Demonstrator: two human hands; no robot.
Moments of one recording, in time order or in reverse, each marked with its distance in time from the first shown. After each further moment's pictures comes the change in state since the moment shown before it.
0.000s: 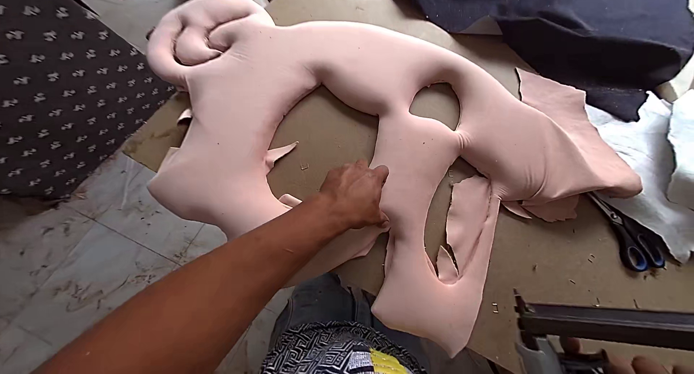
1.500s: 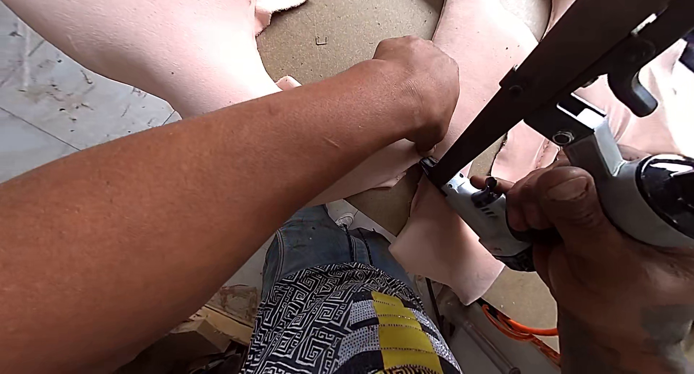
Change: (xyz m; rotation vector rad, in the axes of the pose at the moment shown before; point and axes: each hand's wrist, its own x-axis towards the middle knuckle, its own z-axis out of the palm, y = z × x) left_hand -0.001 -0.005 0.006 -0.016 0.101 0.083; right_hand 0.074 0.101 0.183 -0.837 -0.359 -0.154
